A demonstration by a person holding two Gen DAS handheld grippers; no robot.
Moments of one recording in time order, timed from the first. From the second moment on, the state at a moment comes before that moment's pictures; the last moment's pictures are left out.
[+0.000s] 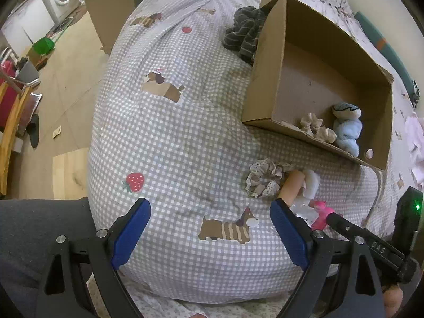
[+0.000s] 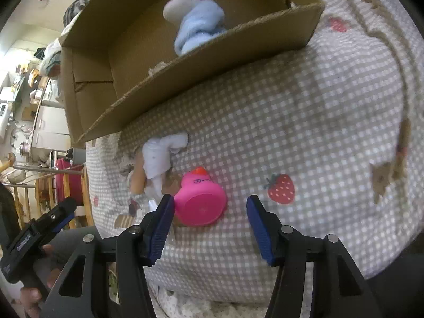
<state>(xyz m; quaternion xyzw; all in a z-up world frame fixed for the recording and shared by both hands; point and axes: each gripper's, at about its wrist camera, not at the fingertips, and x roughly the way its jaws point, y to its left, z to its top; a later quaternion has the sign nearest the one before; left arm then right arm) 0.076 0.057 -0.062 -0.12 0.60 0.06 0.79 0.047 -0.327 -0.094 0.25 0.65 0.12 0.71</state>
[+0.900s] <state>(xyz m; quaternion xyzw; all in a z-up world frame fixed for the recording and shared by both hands) 0.135 0.016 -0.129 -0.14 0.65 0.02 0.75 0.048 -0.350 -0.070 0.26 0.60 0.11 0.75</state>
